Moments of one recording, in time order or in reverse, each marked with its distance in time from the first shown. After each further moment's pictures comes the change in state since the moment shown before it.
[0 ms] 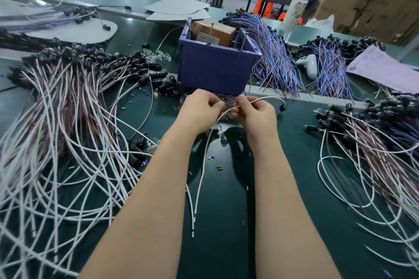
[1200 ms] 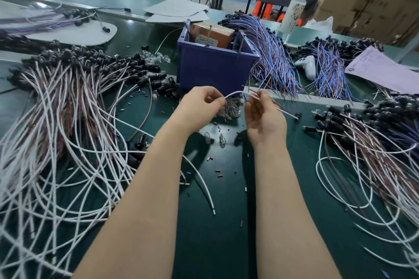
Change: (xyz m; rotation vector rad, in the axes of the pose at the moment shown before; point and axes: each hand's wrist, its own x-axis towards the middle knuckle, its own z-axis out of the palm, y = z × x) left_hand -0.007 0.008 -0.011 -0.160 -0.062 0.044; right_hand 0.005 -0.010 -0.006 0.570 0.148 0.178
